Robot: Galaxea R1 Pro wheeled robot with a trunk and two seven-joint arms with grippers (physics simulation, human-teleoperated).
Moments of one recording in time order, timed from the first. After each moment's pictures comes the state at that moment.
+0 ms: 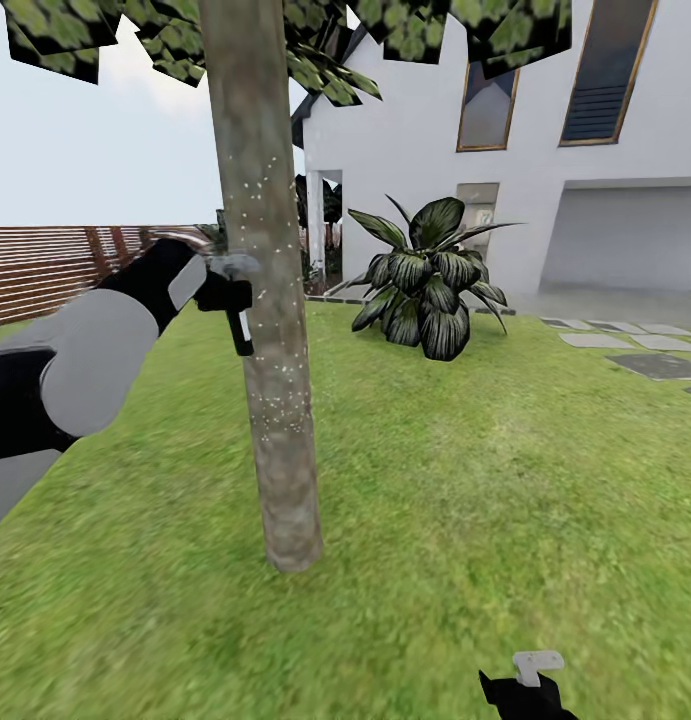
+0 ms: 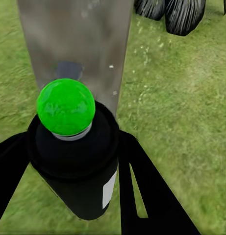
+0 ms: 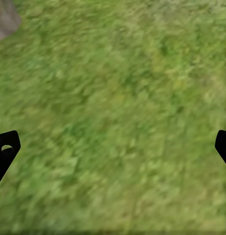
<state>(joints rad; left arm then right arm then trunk) -1.75 0.00 0.11 -0.16 -0.05 0.74 -0.09 -0.51 -0.13 0.26 0.00 -0.28 -0.32 0.11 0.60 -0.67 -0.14</state>
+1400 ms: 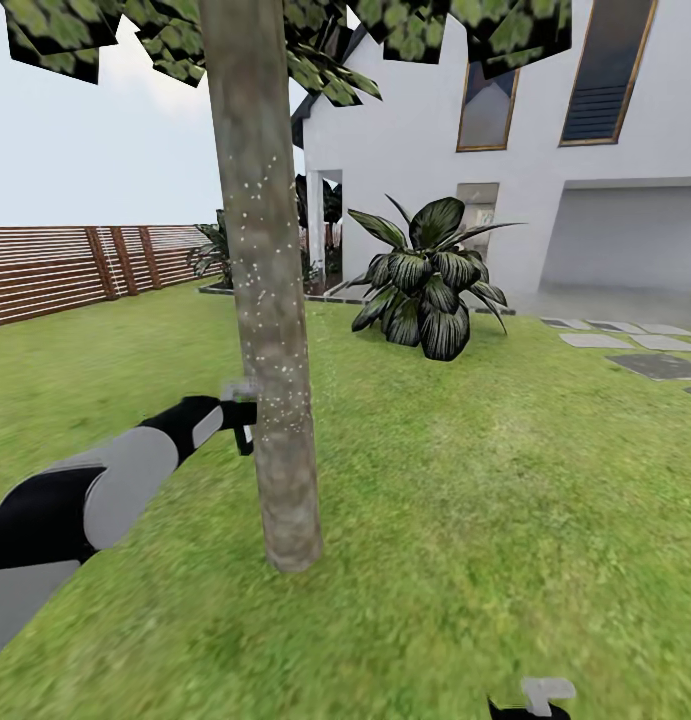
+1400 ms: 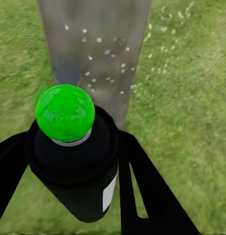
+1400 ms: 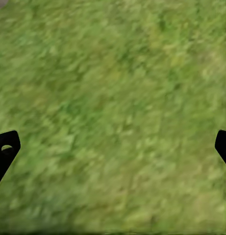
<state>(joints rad) -1.35 0.03 0.11 -0.03 -0.06 0.29 -0.09 -0.48 -0.13 0.26 0.05 -0.28 -0.31 0.11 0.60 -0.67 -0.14</state>
